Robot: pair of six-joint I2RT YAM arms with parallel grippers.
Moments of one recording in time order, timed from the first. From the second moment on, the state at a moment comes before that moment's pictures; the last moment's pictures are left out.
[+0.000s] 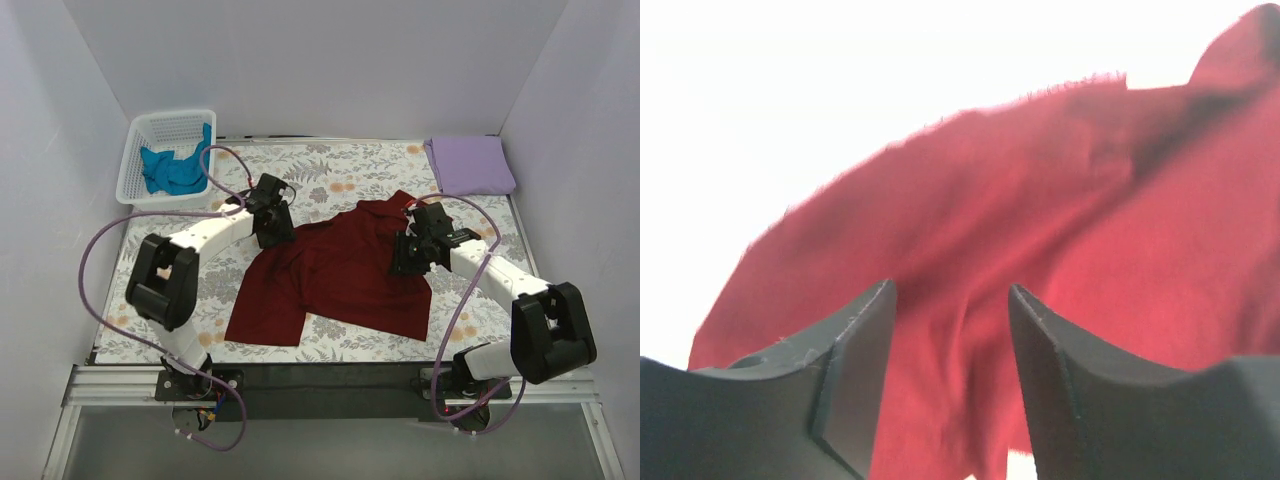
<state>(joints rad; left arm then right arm) -0.47 1.66 1.17 -0.56 -0.08 -0.69 0.38 1.33 0.81 -0.52 -0.20 0.37</state>
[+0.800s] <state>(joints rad) -0.24 1.68 0.96 -0.44 -0.05 -0.74 0.16 1.31 0.57 -0.33 -0.30 0.41</state>
